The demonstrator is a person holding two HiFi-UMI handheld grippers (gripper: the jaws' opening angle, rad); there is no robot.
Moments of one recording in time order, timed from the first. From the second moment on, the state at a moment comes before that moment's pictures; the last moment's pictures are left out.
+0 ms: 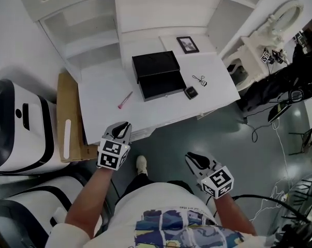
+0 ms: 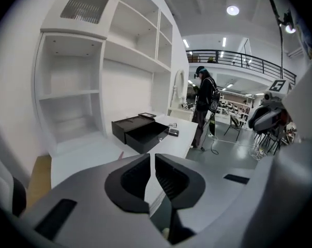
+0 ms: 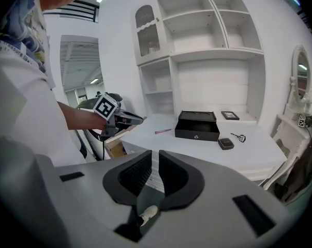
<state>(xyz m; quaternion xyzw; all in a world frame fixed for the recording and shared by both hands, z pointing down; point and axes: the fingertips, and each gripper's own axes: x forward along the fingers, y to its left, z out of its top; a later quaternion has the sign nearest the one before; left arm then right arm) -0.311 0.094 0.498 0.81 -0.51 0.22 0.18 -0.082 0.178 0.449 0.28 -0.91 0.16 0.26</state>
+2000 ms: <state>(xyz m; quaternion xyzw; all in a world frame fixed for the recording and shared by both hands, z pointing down) -0.359 -0.028 0.598 0.65 -0.59 0.34 0.34 0.011 -0.032 0.480 0.22 -0.93 0.19 0.23</state>
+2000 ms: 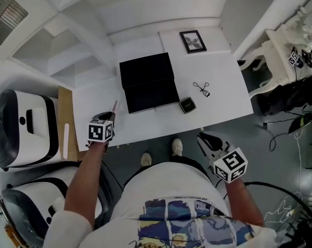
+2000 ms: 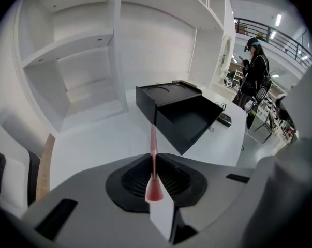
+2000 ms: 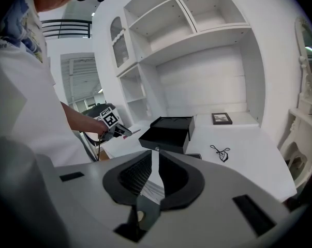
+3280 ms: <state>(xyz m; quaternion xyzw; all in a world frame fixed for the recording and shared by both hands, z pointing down) -0.254 -0.145 0.618 0.65 -0.54 0.41 0.35 0.041 -0.096 0.488 0.18 -0.94 0.20 0.21</state>
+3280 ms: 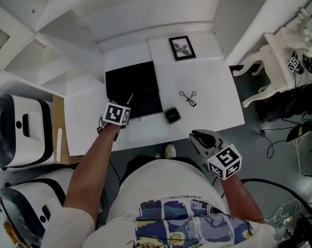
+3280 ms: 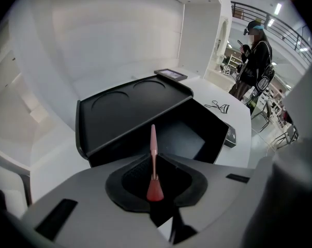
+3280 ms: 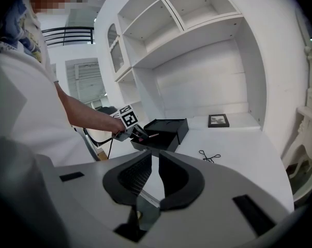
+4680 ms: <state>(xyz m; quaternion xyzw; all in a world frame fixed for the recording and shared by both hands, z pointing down) -0.275 -0.147 0.636 0.58 -0.54 0.53 0.31 0.063 -0.104 0.492 0.22 -0.93 0.21 0.19</state>
